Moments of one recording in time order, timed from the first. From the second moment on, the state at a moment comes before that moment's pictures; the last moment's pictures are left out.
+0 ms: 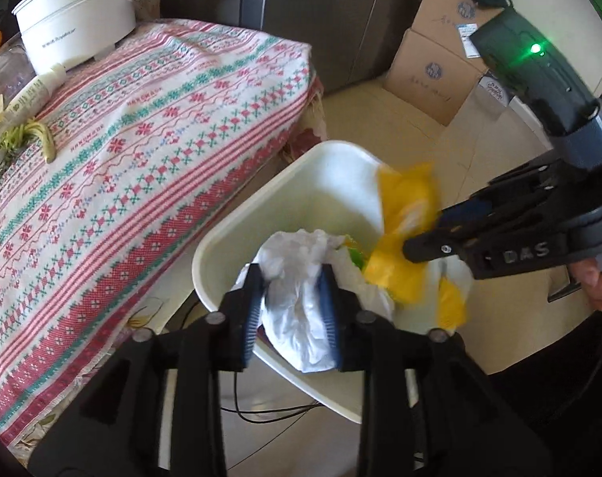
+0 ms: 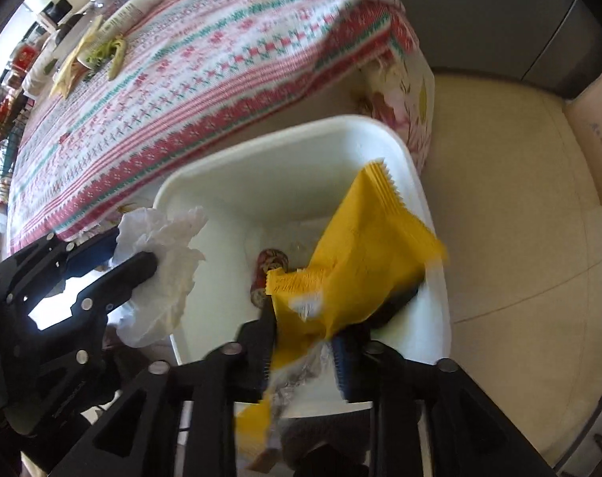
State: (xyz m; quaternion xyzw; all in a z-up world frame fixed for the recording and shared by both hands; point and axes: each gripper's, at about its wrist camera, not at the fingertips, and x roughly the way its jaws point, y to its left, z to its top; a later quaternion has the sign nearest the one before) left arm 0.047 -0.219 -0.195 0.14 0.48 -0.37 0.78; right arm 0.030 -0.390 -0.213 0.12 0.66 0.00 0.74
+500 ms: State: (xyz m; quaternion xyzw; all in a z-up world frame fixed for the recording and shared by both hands) left arm 0.052 -0.212 -0.186 0.13 0.47 -0.37 0.79; right arm 0.029 -0.408 -0.191 0.14 0.64 -0.02 0.76
